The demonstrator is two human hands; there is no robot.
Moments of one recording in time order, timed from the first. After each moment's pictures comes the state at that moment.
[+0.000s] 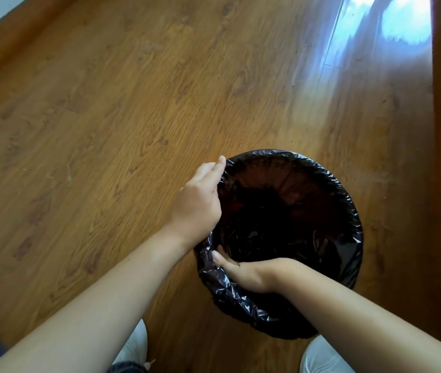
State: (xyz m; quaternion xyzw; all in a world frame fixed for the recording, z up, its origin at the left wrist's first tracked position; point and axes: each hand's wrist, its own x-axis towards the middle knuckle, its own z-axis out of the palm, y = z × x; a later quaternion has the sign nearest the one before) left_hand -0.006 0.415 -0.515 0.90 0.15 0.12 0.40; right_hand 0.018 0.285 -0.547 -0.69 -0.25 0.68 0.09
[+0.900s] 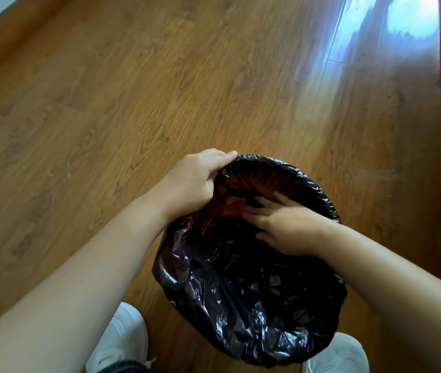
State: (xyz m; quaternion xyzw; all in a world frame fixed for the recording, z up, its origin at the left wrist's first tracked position) left_hand 0.011 0.447 -0.495 0.92 0.06 0.00 0.39; right_hand 0.083 0.266 -0.529 -0.77 -0.56 0.30 -0.12
